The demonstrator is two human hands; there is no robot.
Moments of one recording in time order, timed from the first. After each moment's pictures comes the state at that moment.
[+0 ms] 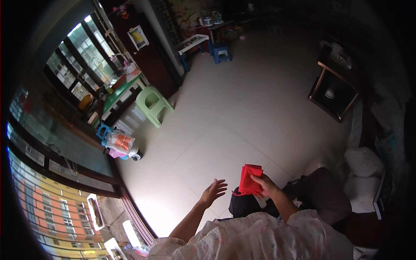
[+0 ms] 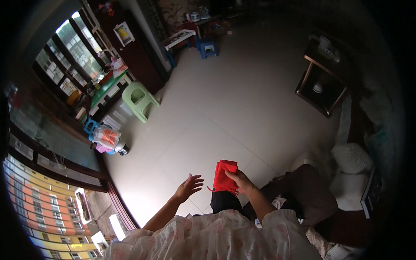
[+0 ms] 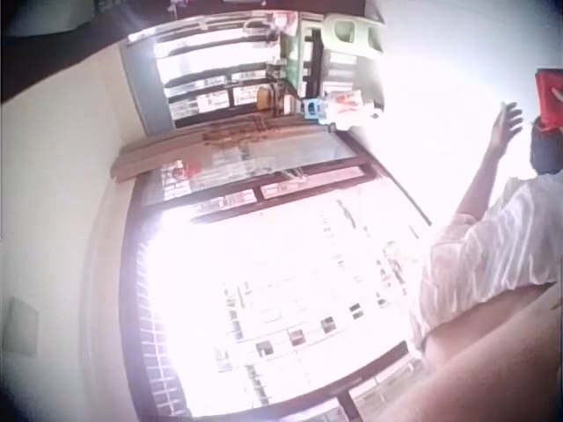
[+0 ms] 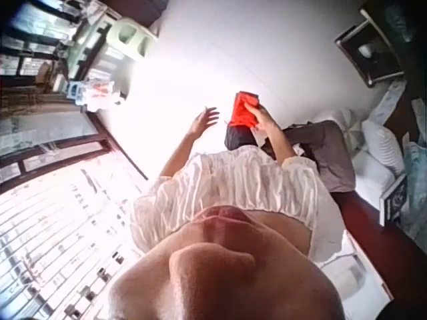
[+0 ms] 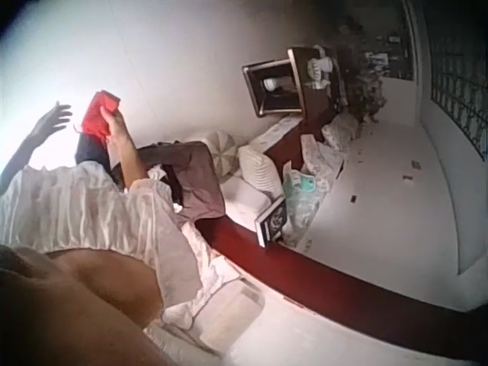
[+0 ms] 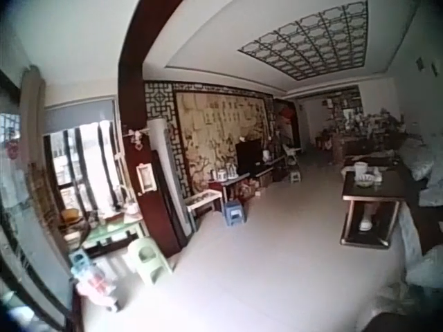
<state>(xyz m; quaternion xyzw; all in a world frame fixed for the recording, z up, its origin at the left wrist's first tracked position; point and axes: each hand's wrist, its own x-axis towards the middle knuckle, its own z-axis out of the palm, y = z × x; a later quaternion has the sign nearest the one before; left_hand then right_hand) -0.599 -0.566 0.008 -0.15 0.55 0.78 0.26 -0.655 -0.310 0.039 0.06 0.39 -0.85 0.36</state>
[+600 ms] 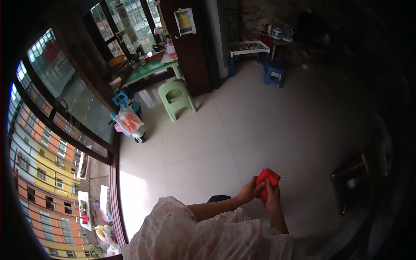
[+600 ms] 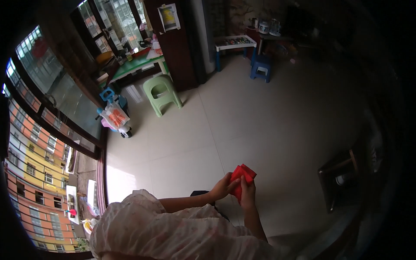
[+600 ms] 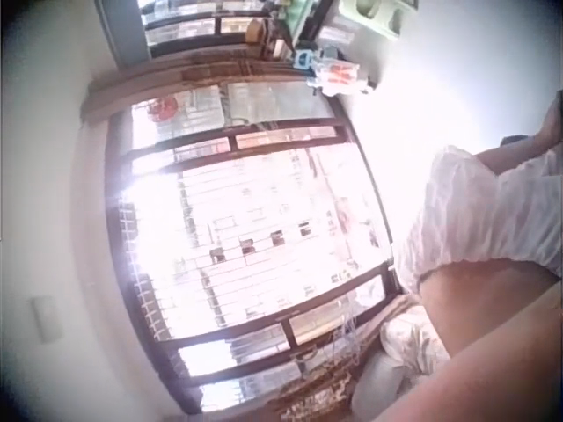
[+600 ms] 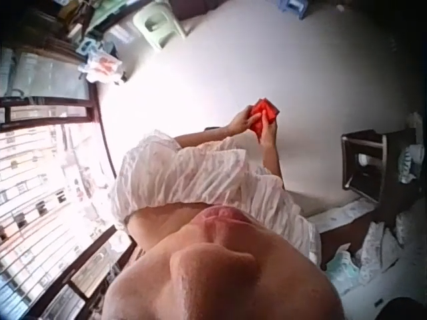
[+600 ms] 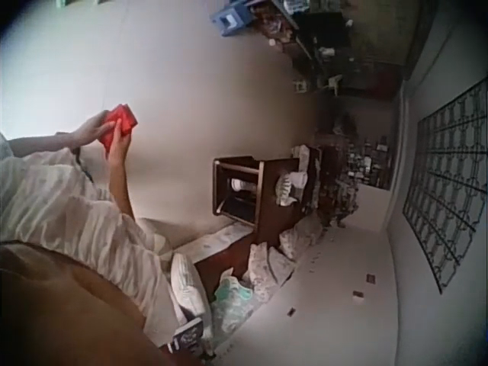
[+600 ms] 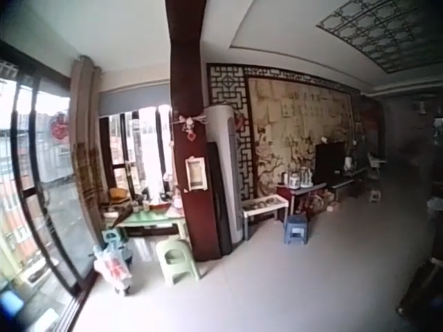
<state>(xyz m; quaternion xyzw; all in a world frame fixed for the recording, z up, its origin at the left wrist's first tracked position) -1.012 -0.394 0.050 -0.13 0.76 0.63 0.08 -1.052 -0.266 0.032 0.00 0.59 -0.78 0.21</state>
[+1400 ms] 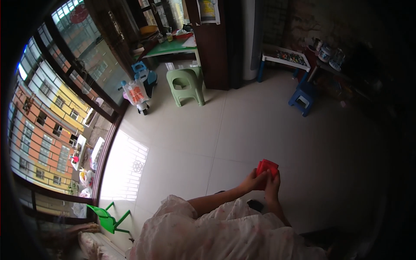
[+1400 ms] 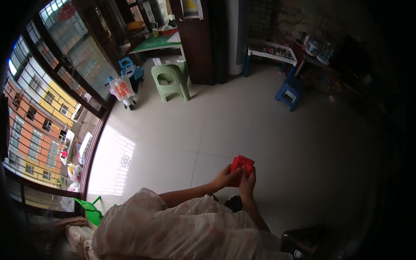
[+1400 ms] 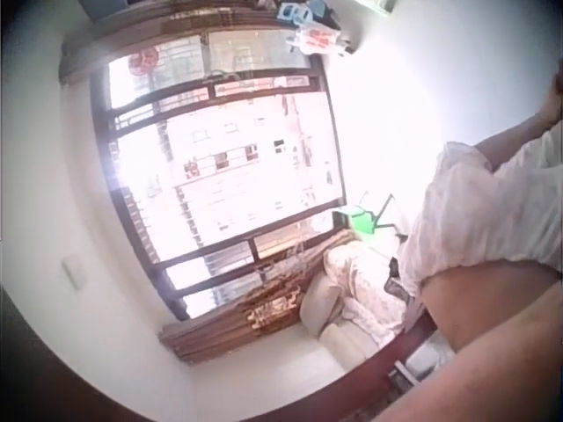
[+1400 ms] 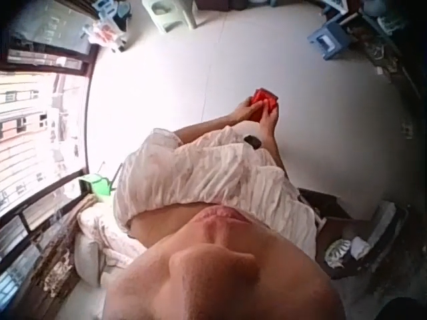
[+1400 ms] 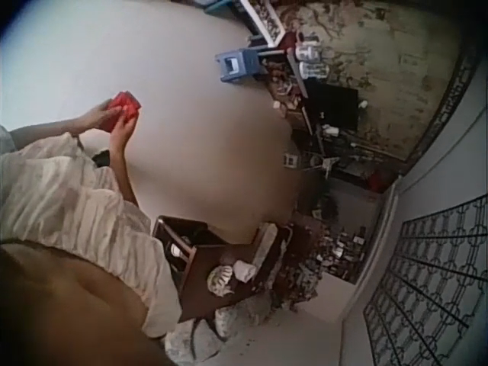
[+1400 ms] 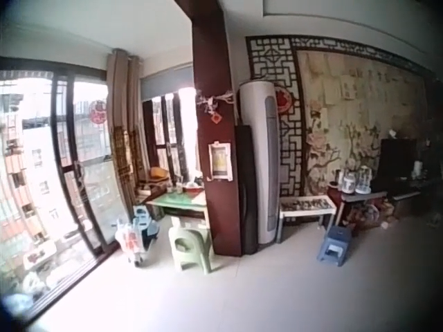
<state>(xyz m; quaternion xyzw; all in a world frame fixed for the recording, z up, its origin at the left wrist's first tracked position) -1.399 -0.348 0.043 -0.31 0.57 0.76 -0.08 -1.479 -0.261 0.028 -0.16 0.72 -0.63 0.24</state>
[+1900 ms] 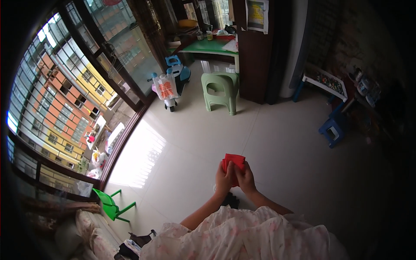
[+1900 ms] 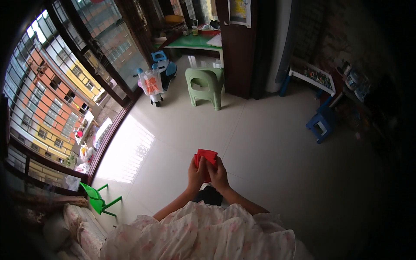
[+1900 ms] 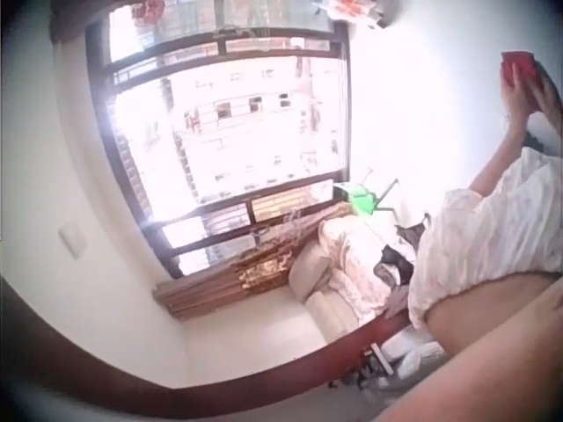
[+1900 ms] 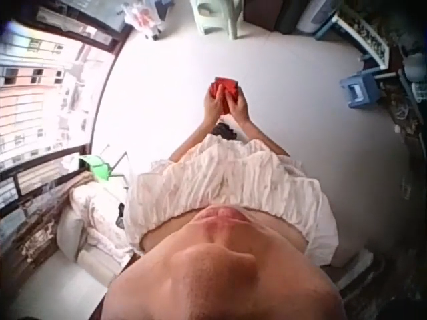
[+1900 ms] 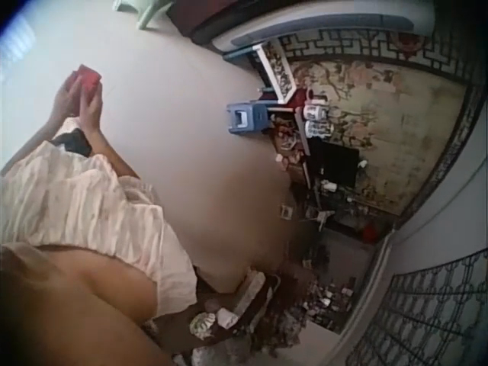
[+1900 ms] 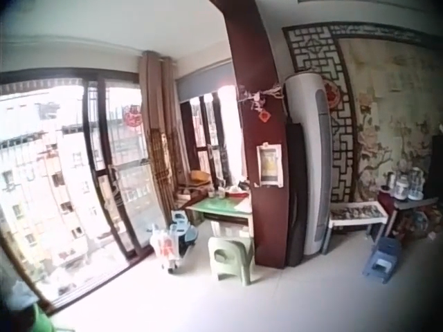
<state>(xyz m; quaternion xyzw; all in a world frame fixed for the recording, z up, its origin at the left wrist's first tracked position) -1.311 -0.509 0.063 -0.54 0.51 0.50 -0.45 -1.404 -0.483 0.054 -0.44 0.56 -0.57 0.40</state>
